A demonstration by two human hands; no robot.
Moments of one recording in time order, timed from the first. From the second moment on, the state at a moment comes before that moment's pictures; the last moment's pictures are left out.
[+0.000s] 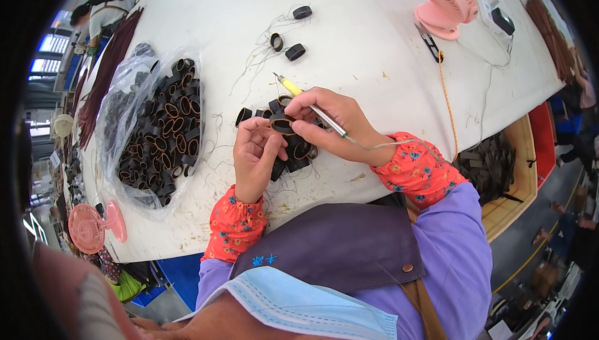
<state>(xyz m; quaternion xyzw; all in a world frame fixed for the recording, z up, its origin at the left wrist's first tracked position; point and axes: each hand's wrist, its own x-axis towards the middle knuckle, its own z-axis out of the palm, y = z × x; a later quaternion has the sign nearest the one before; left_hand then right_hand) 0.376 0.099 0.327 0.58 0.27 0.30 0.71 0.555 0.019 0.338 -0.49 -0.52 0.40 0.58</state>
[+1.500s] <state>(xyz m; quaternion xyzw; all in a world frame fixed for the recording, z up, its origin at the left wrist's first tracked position) 0.373 0.101 0.324 0.54 0.26 0.37 0.71 0.565 0.015 0.342 -0.41 -0.56 0.29 0.66</state>
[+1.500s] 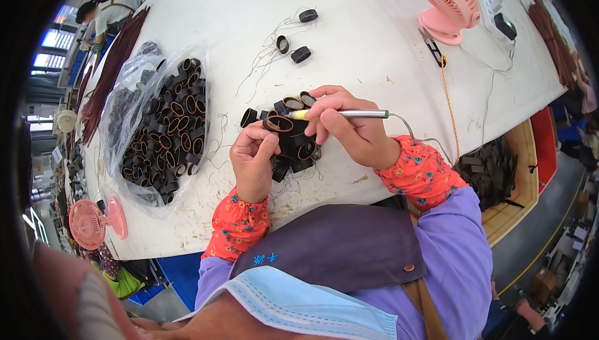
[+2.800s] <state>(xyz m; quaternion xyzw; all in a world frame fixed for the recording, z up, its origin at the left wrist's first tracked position) 0.371 0.106 0.329 0.79 0.27 0.33 0.45 0.549 0.026 0.336 -0.48 -0.64 0.18 0.58</state>
